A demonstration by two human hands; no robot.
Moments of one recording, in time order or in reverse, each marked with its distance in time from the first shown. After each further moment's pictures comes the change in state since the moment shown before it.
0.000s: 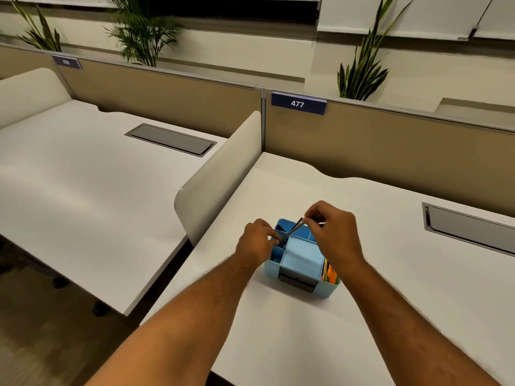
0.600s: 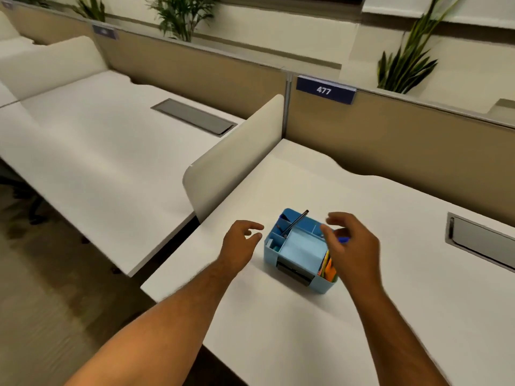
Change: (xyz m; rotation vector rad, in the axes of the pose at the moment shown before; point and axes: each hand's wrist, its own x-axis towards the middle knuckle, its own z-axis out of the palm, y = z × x) left_hand -0.060 -0.021 0.005 -0.459 0.272 -0.232; right_hand -0.034 0.029 -0.025 0.185 0.005 0.149
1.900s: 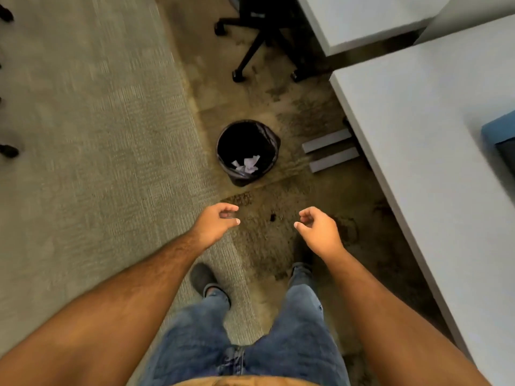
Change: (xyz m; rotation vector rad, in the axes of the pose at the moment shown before) left_hand -0.435 -0.346 -0.165 -0.159 0.176 -0.806; right_hand -0.409 0.087 0.230 -0.376 -1.149 0.089
